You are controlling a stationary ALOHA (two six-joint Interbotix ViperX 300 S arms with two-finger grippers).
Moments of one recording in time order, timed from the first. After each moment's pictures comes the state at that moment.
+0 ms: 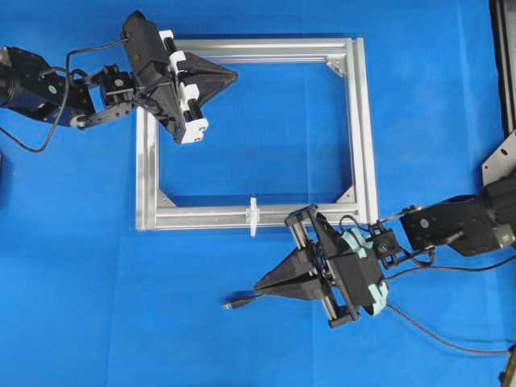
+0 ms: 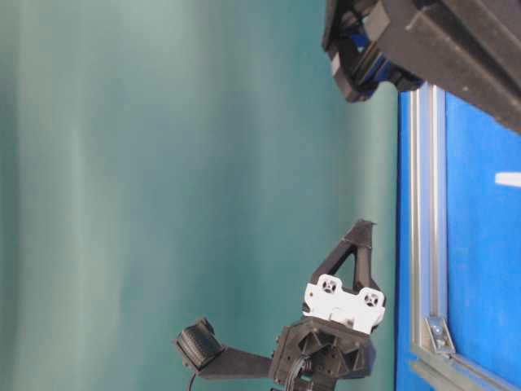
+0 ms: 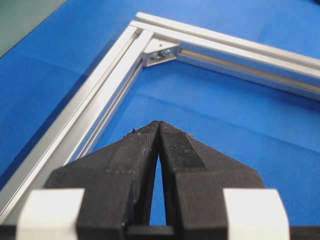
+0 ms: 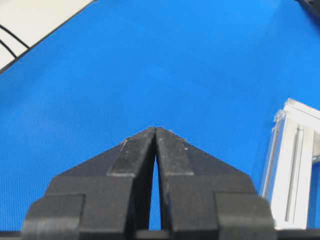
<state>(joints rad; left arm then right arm) 0.28 0.16 0.83 -0.11 -0.78 0.00 0.28 0.16 0.84 -0.11 -0.78 0.00</state>
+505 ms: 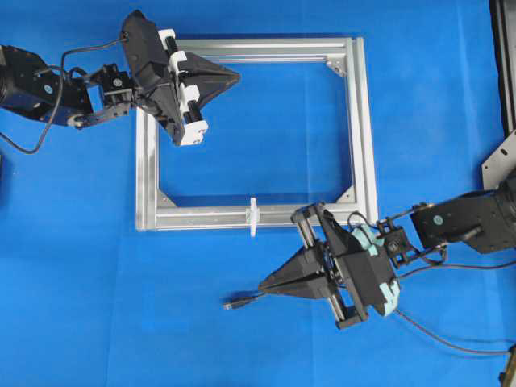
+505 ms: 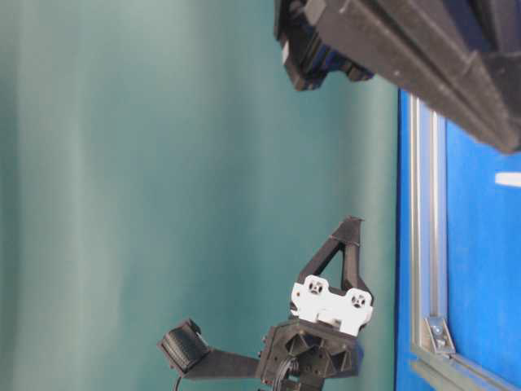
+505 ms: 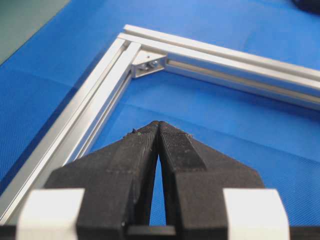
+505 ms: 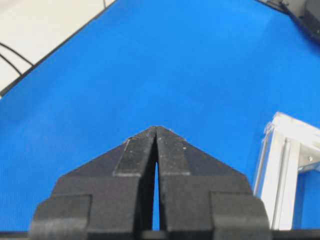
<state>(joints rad) 0.27 0.13 0.83 -0.09 -0.76 0.00 0.29 0.07 0.84 -0.11 -0.70 0.02</state>
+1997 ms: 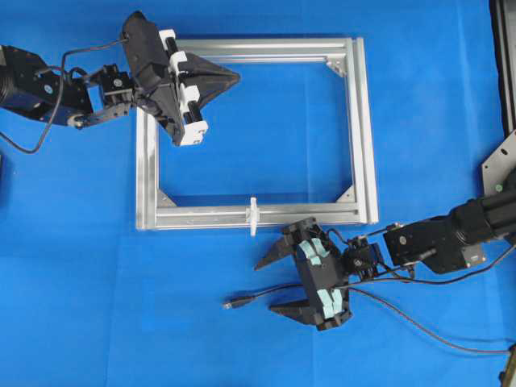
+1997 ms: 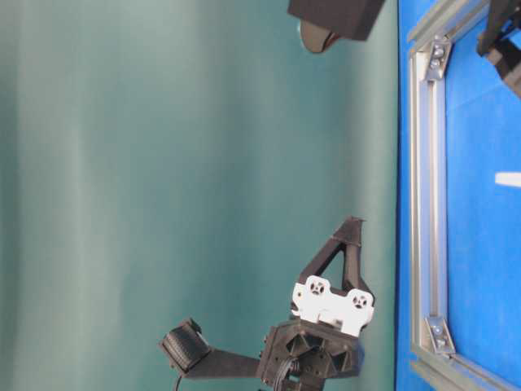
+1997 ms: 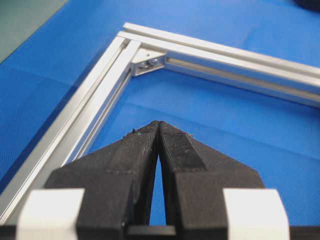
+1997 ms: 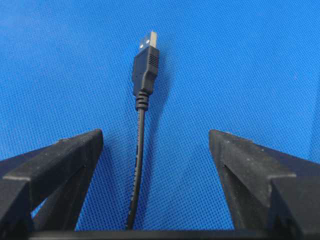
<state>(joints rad) 0.27 0.13 0.83 -0.09 -0.75 0.00 0.33 0.31 0.77 0.04 -0.57 0.07</state>
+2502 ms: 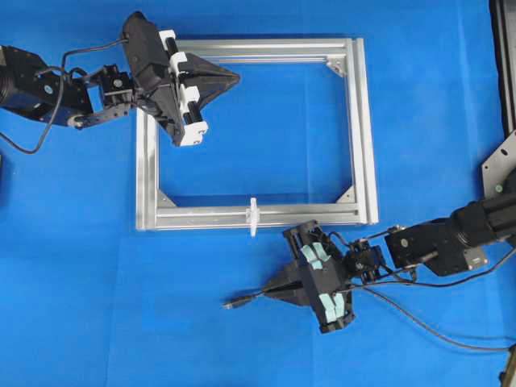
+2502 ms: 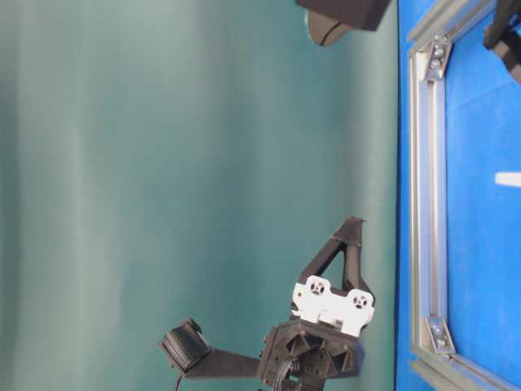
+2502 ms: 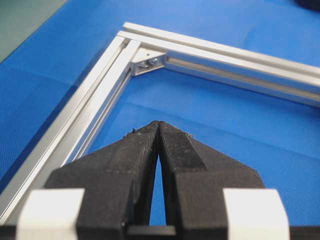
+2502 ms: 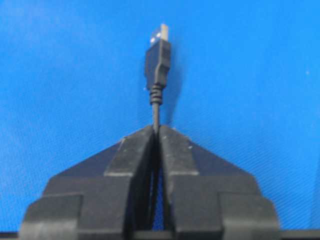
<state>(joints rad) 0.27 0.13 0.83 -0.09 -0.75 0.00 0.34 0.31 0.78 0.04 -0.56 0.06</state>
